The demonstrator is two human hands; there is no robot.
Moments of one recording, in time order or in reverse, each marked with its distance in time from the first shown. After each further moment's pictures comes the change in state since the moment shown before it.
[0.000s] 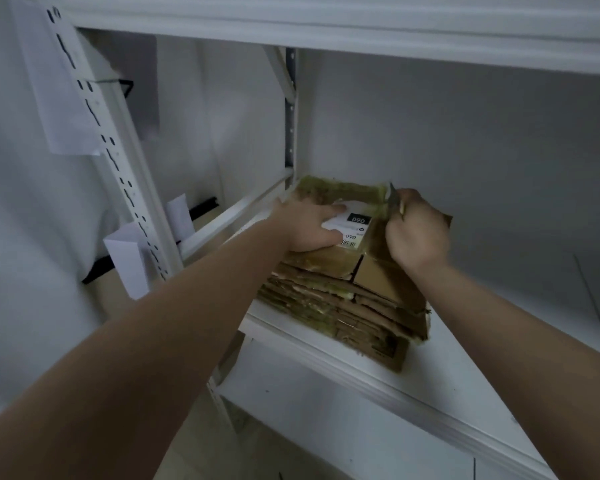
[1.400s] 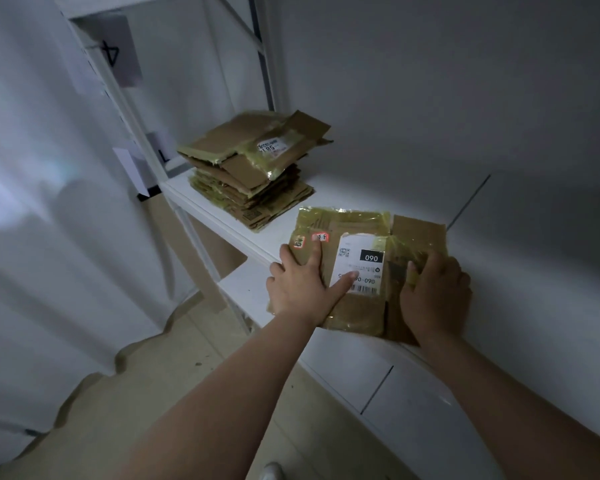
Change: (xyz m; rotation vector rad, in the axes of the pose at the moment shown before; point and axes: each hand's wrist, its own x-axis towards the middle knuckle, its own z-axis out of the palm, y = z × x) left_hand -0.135 0.398 0.189 -0.034 0.249 -0.708; right_hand -0.158 0.370 -0.125 -0.037 -0.055 -0.028
